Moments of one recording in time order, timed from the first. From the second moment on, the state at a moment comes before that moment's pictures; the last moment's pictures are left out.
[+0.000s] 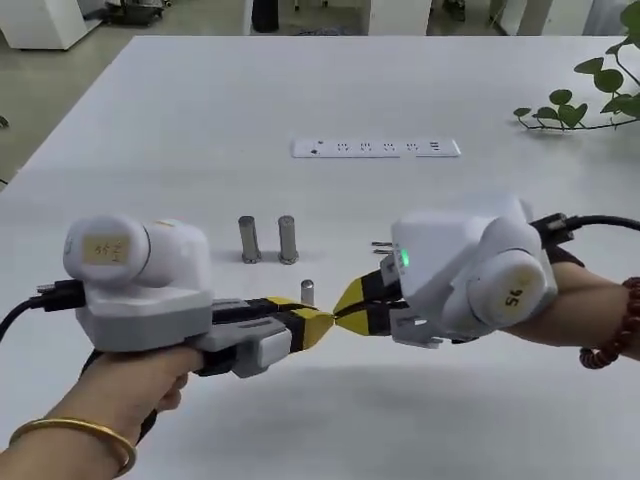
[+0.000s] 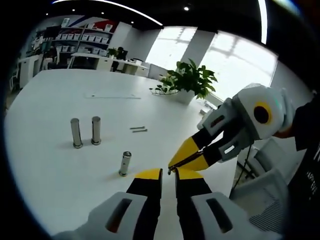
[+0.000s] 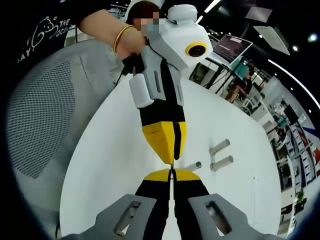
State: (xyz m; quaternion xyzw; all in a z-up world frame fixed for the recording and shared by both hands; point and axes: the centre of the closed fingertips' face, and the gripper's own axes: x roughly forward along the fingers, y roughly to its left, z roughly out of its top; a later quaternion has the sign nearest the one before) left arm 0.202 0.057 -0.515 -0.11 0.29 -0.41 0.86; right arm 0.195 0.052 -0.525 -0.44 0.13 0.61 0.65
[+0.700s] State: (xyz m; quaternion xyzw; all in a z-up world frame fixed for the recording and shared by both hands) left arm 0.197 0.054 -0.513 -0.08 0.28 -0.43 0.86; right arm 0.191 0.054 -0.523 -0.42 0.13 0.61 0.65
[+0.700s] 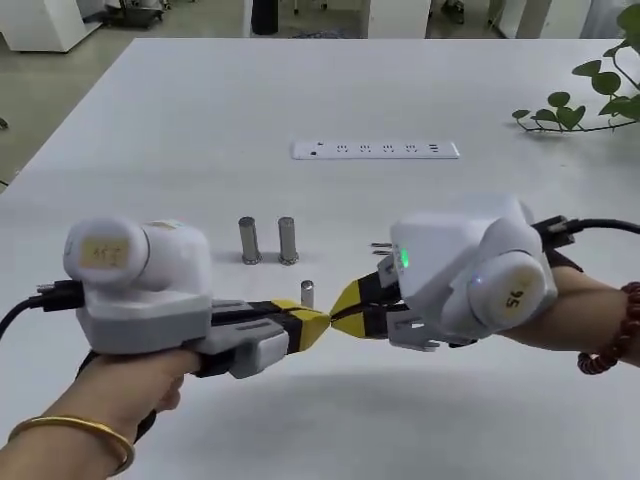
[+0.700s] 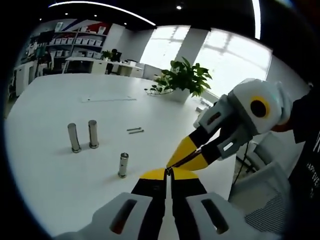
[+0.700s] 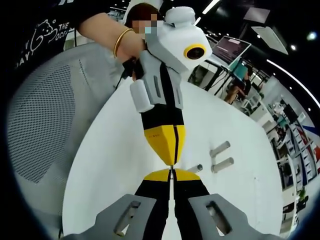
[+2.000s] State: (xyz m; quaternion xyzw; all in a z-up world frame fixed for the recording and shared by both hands) left arm 0.184 0.050 -0.506 0.08 0.18 -0.52 0.83; right arm 0.183 0.047 -0.528 -0.32 0.21 0.62 0.68
